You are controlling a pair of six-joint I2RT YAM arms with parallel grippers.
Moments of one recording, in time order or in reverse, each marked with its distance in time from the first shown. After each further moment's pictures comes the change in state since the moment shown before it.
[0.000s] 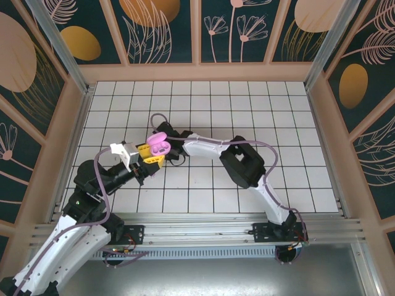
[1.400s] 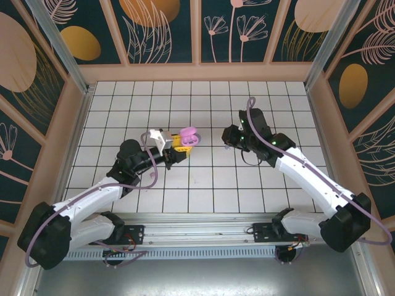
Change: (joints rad) left arm -0.042 0.644 -0.091 0.700 0.112 0.024; right arm -0.351 -1.101 -0.688 -0.140 0.025 -0.176
